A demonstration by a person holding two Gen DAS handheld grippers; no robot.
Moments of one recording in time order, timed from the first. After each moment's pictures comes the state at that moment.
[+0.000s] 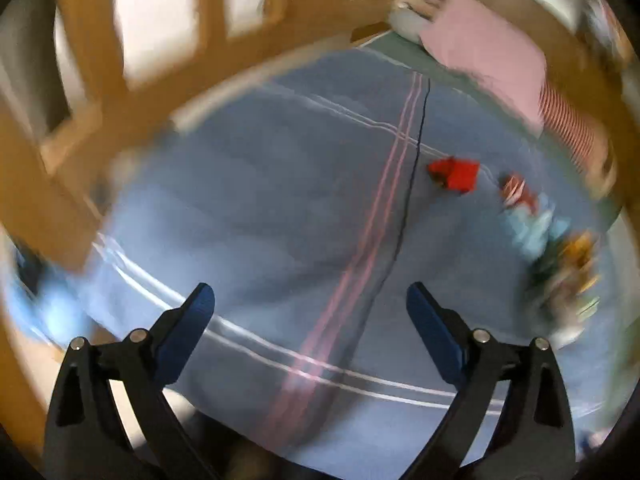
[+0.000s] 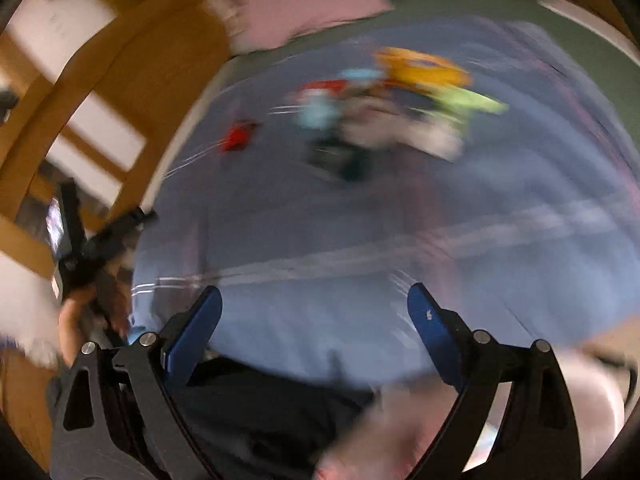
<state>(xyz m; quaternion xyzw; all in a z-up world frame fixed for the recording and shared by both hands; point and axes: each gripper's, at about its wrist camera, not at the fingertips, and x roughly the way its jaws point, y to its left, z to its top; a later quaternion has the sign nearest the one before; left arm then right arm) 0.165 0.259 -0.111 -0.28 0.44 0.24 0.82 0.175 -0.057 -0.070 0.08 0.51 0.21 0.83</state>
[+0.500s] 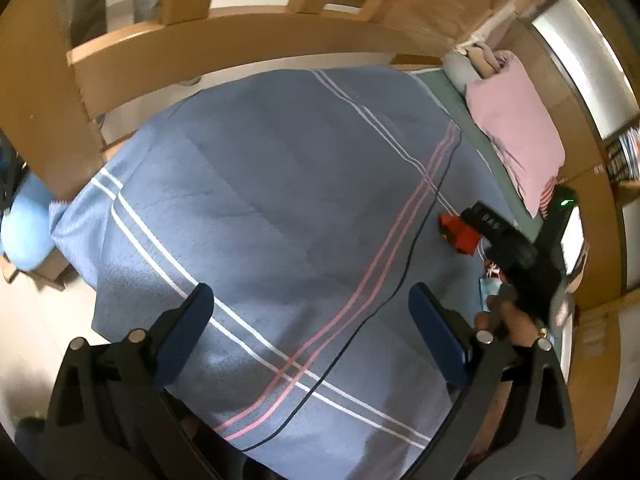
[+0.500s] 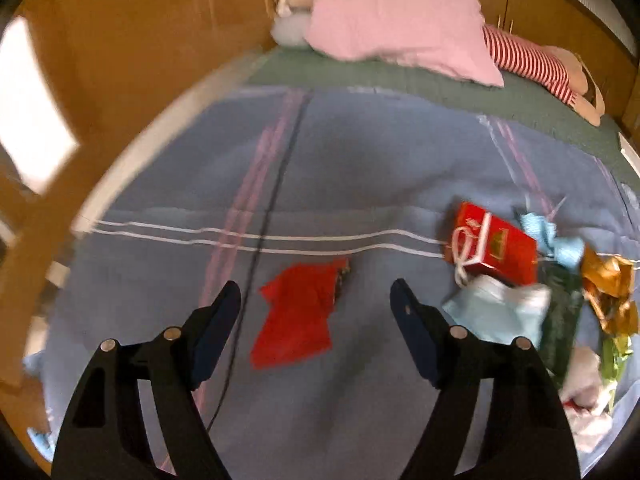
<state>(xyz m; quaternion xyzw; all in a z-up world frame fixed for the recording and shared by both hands) 0.148 0.303 -0.117 -0.41 0.40 0.28 0.77 0.388 0.174 -0.144 -0.03 0.49 0.17 0.85</state>
